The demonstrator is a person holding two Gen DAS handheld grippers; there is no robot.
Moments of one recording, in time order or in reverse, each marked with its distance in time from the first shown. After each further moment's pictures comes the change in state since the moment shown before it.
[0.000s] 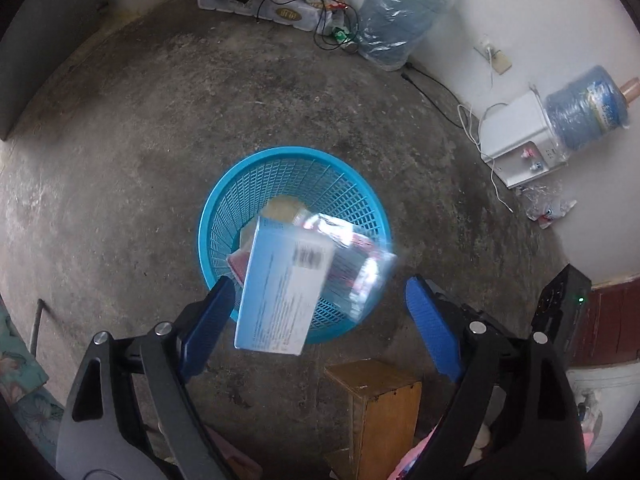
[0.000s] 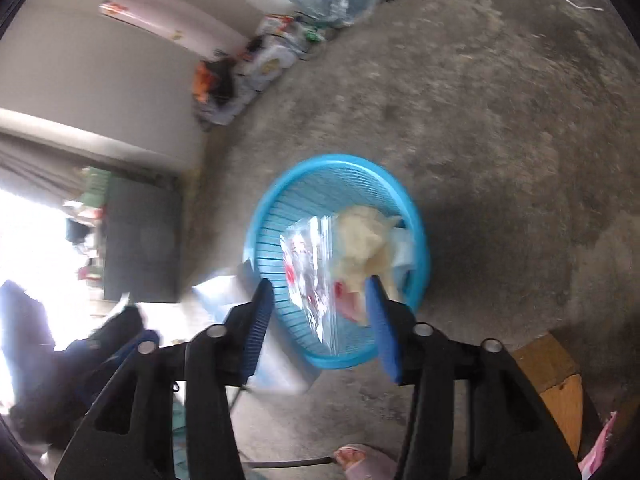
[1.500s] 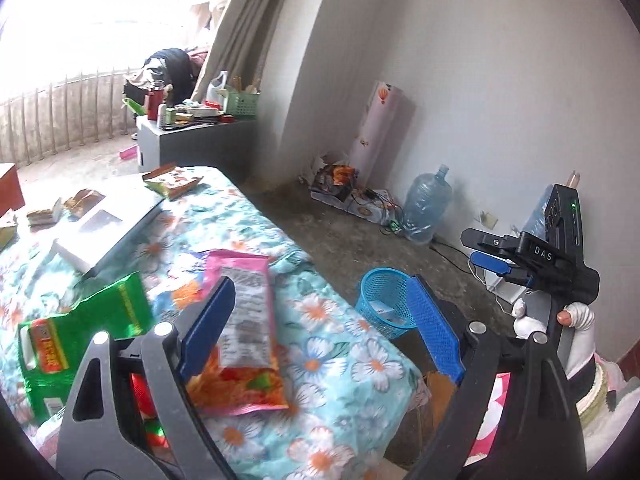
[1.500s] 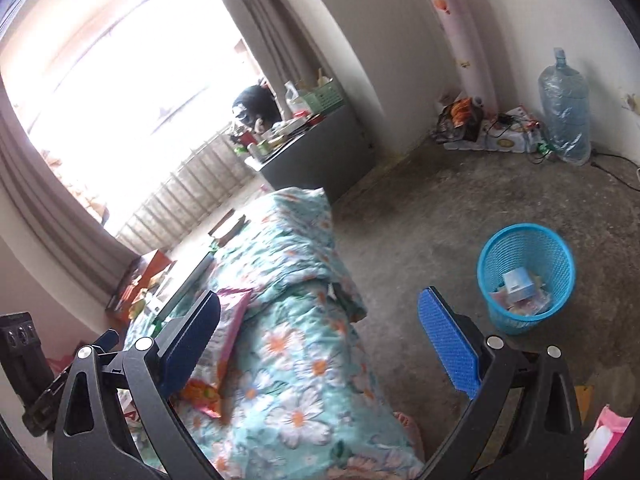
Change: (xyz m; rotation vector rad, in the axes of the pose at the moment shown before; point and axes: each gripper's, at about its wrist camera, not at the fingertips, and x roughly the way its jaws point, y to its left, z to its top) left arm -0.449 0.167 -0.399 -0.049 -0.788 0.136; right arm -0.244 0.255 -0.286 -0.769 -0.071 0.371
